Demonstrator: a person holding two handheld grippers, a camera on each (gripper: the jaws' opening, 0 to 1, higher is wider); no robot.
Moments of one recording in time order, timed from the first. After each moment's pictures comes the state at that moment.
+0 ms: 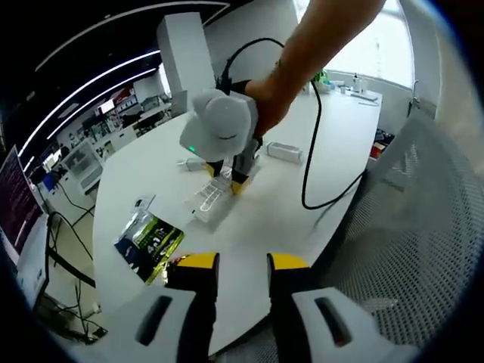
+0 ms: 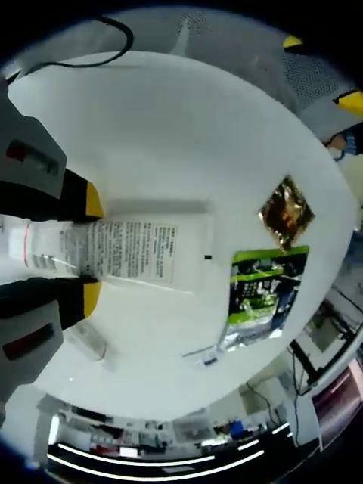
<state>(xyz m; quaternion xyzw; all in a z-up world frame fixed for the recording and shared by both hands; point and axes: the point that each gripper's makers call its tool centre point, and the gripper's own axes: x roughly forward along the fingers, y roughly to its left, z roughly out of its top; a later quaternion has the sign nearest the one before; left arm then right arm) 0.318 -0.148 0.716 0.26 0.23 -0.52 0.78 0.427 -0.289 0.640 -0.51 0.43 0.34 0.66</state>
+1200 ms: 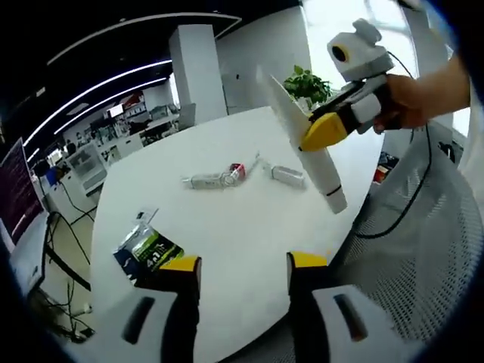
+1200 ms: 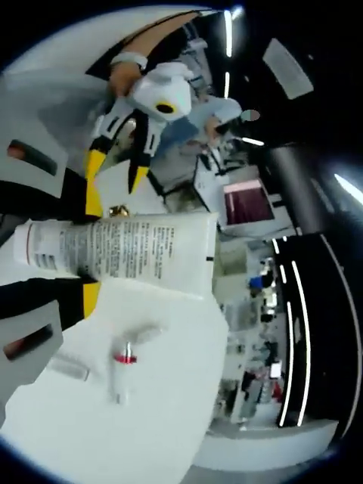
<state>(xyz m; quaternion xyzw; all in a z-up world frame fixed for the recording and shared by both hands) 0.319 -0.166 0.738 0.21 0.20 -0.52 0.80 0.285 -0.272 0.790 0.06 0.26 0.17 0.95</state>
